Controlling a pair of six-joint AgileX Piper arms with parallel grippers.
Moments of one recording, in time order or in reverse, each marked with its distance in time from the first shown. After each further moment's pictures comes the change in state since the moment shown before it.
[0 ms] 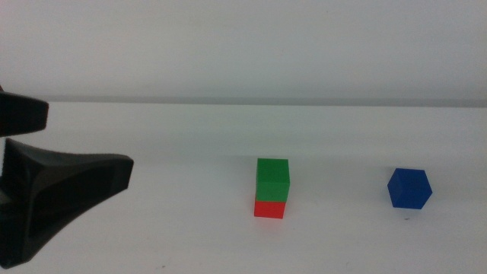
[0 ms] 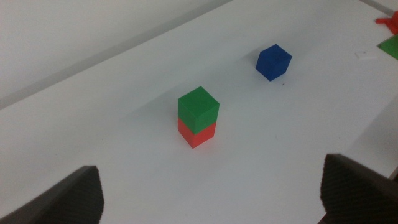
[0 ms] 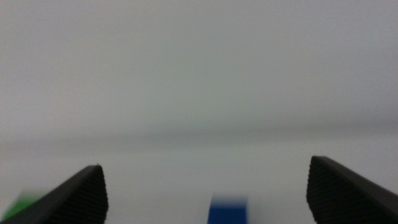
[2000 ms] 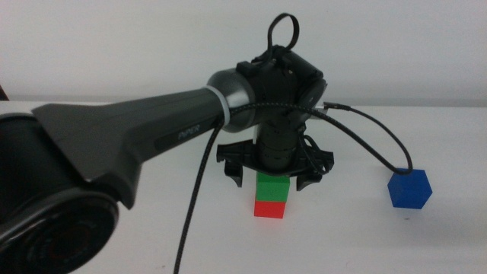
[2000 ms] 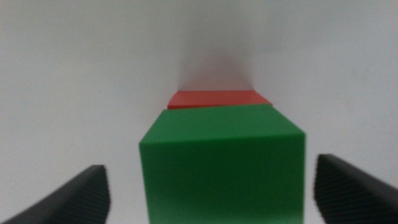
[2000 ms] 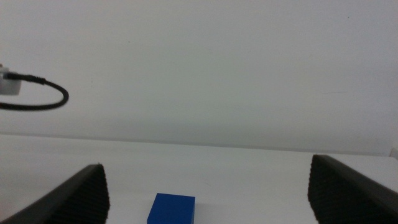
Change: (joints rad) left arm -0.156 1.446 -0.779 0.246 0.218 -0.773; right arm 0.000 -0.254 0.334 -0.174 -0.223 -0.027
